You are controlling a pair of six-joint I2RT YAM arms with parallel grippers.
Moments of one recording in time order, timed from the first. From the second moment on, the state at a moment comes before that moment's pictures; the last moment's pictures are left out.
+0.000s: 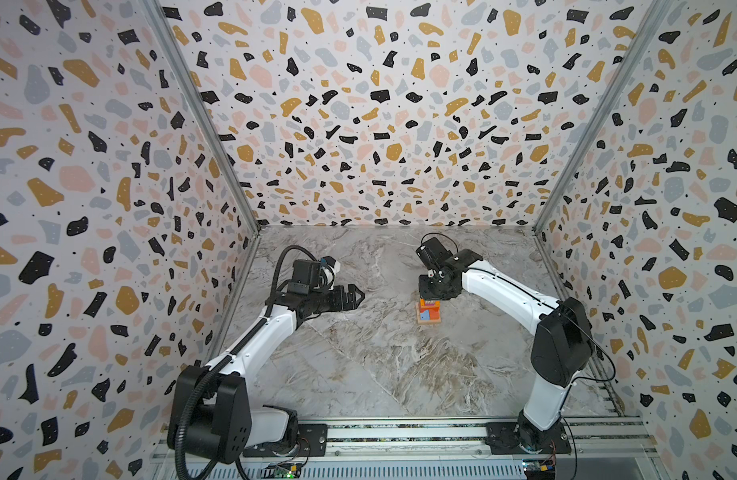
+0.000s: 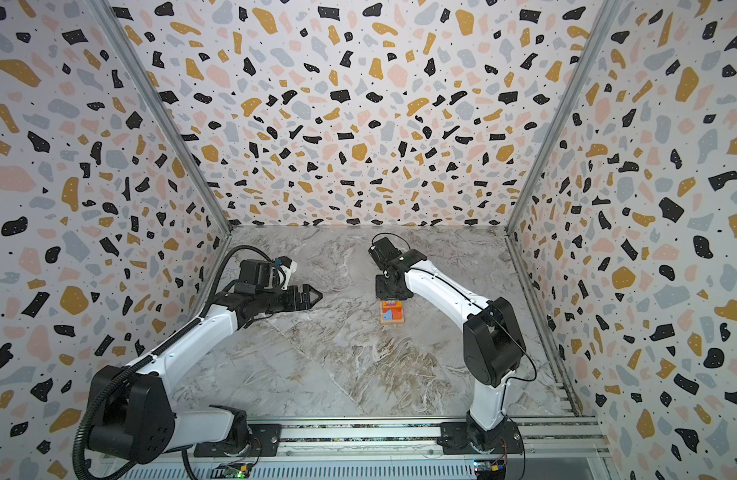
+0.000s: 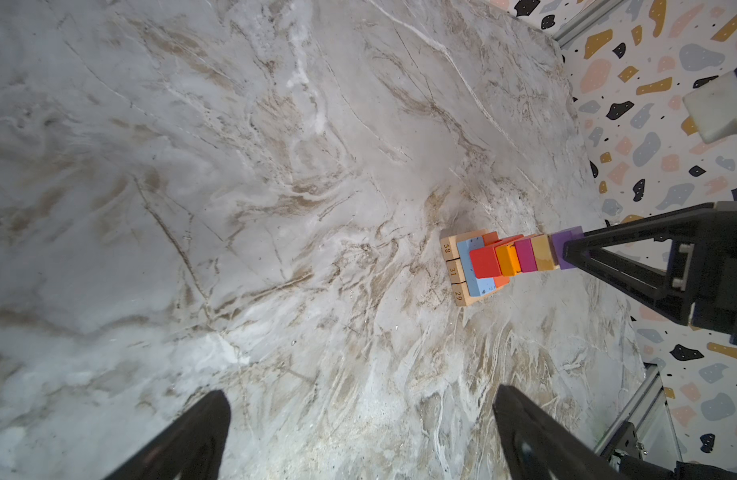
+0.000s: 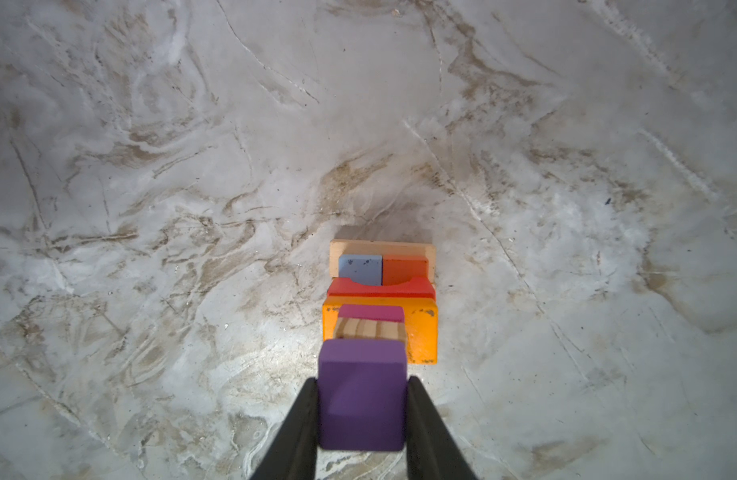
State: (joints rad) left arm -0.21 1.32 0.89 -0.40 0.45 -0.29; right arm 0.65 1.81 1.55 -0.94 0.10 0.55
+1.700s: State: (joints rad) left arm -0.21 1.32 0.89 -0.40 0.45 -0.29; right arm 0.65 1.81 1.54 -0.93 0.10 0.54
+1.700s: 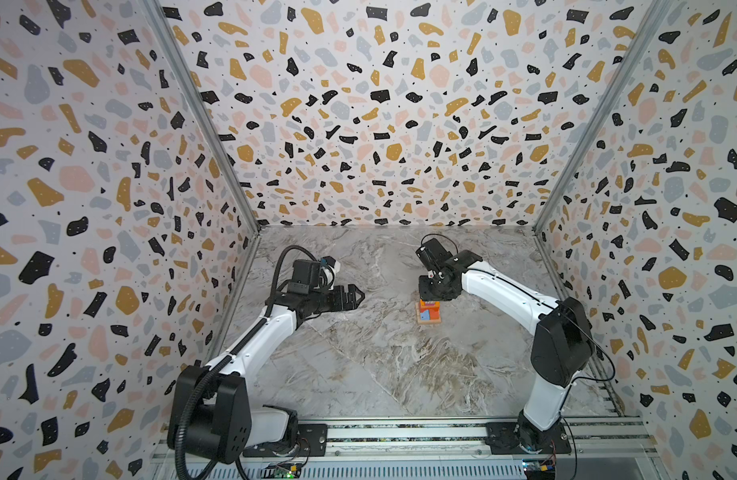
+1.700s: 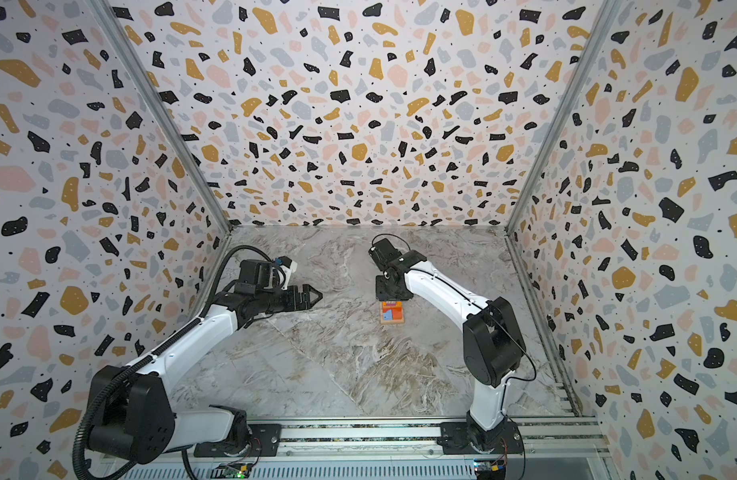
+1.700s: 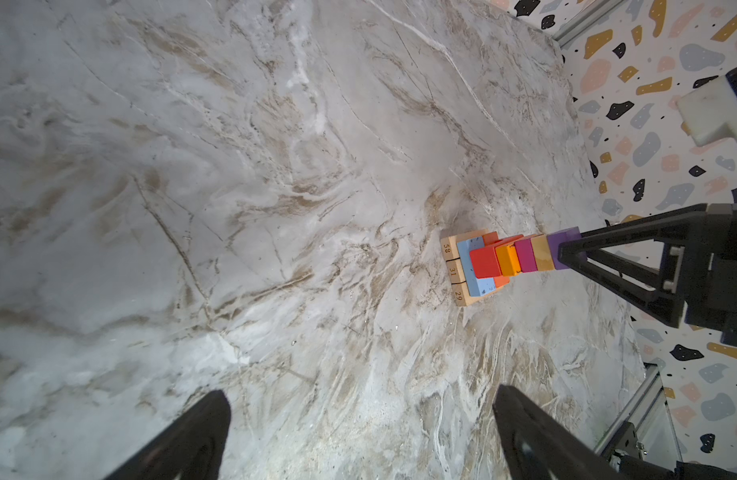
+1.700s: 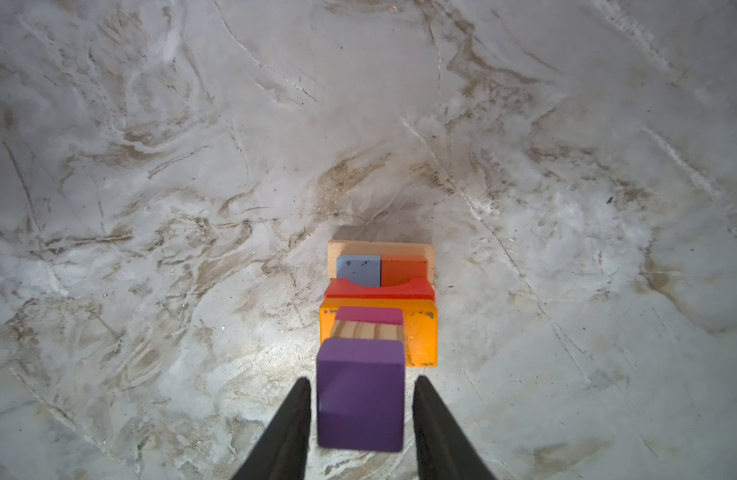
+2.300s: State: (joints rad) left arm -0.21 1.32 0.89 -0.40 0.44 -0.29; right arm 0.65 1.75 1.54 -0.90 0.13 0.46
